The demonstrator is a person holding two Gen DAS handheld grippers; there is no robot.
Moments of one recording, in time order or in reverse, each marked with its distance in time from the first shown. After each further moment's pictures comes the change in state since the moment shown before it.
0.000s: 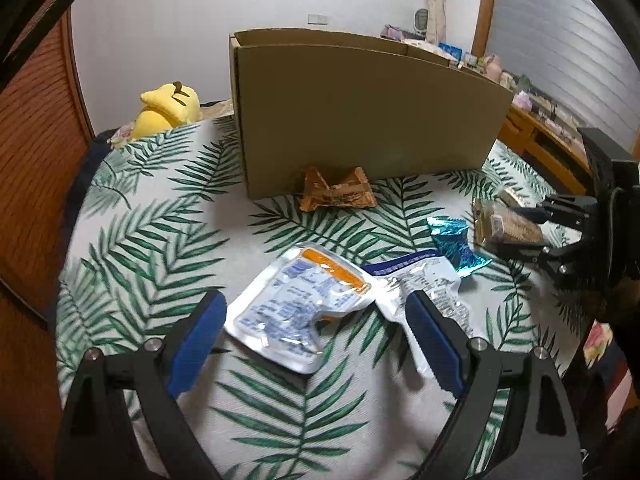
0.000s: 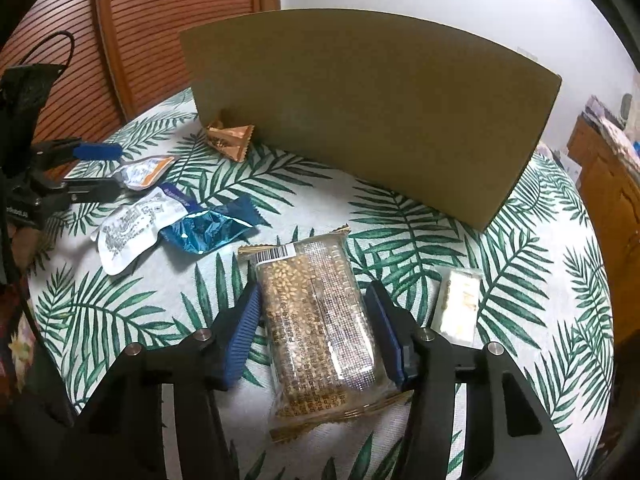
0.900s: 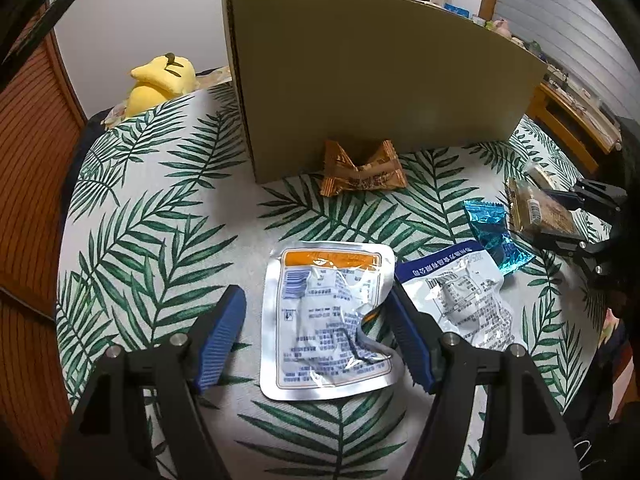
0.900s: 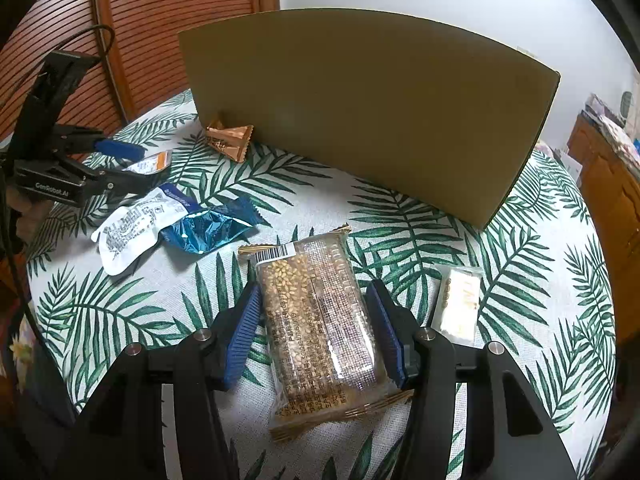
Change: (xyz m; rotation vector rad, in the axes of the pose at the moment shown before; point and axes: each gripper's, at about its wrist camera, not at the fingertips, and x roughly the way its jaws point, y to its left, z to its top) left arm 0.036 0.009 0.018 0.023 0.157 0.018; right arm -0.001 0.000 0.000 0.002 0.003 0.003
